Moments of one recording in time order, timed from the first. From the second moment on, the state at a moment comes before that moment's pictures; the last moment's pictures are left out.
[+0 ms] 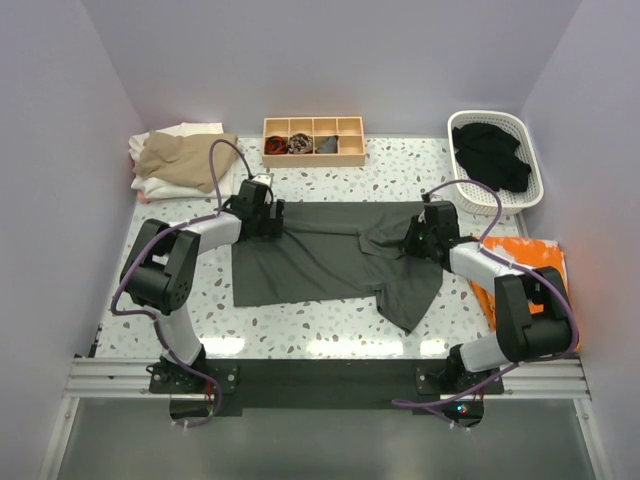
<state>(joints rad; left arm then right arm) -0.34 1.81 1.01 -0.08 -0.18 -0.20 0.20 1.46 0.70 -0.05 -0.07 0.43</state>
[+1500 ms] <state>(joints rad) -0.34 1.73 1.03 -0.15 -0.15 -0.20 0.20 1.48 0.87 -0.32 -0.06 0.55</state>
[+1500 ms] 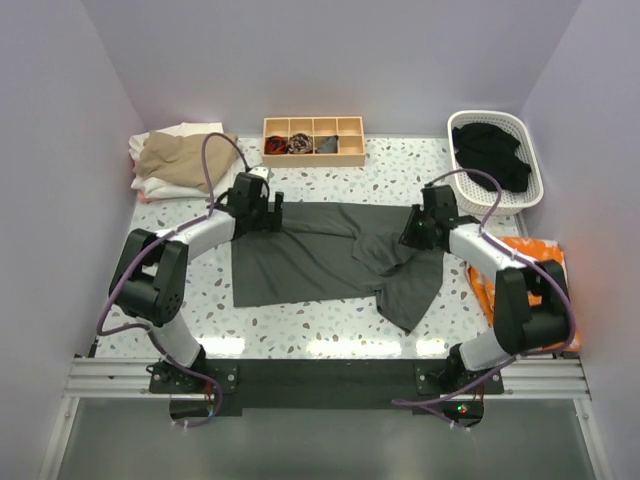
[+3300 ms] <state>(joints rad) -0.26 1.70 0.89 0.00 -0.36 -0.19 0.11 1.91 1.21 -0.26 0.14 0.48</state>
